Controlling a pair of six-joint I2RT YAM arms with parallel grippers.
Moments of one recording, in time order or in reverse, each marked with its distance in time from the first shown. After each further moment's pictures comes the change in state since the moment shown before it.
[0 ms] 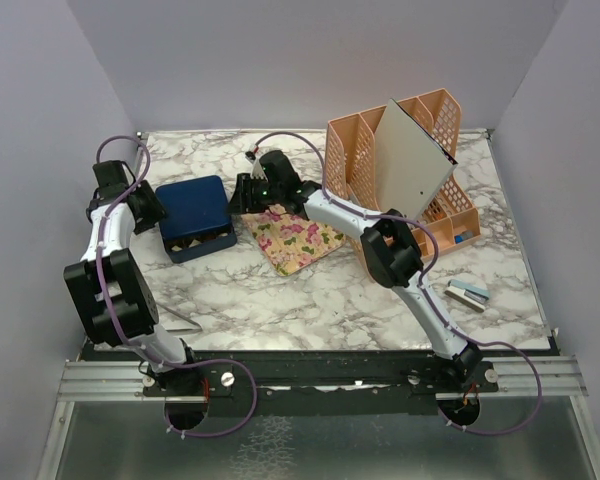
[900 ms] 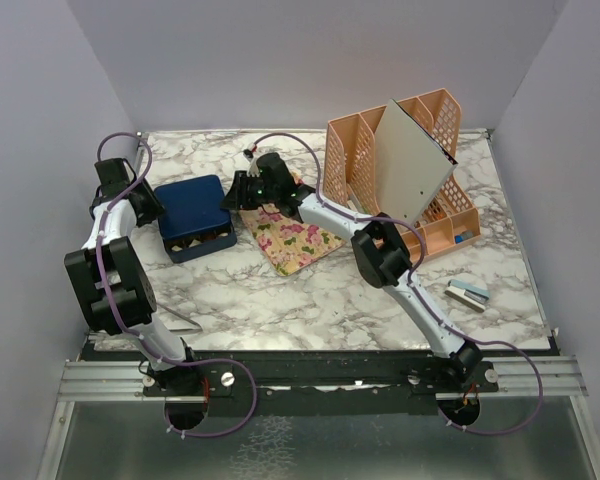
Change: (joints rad) left arm 0.000 0.098 0.019 0.108 -0.008 0.004; right arm 0.000 0.141 0.145 0.103 0.043 0.039
